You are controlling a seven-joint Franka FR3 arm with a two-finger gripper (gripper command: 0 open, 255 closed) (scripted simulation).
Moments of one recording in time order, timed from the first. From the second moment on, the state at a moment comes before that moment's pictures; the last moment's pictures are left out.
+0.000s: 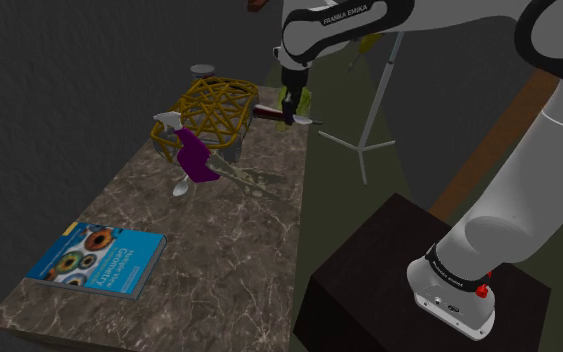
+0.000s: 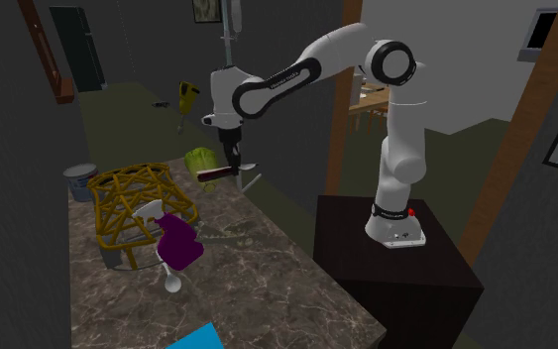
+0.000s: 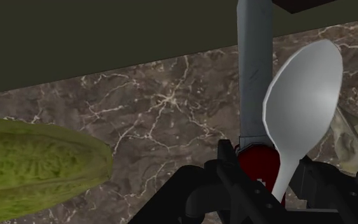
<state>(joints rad) -0.07 0.12 0.13 -1.91 -0.01 2.02 -0.42</state>
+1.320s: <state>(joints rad) -0.07 0.23 0.13 -2.04 -0.03 2.26 -0.41</state>
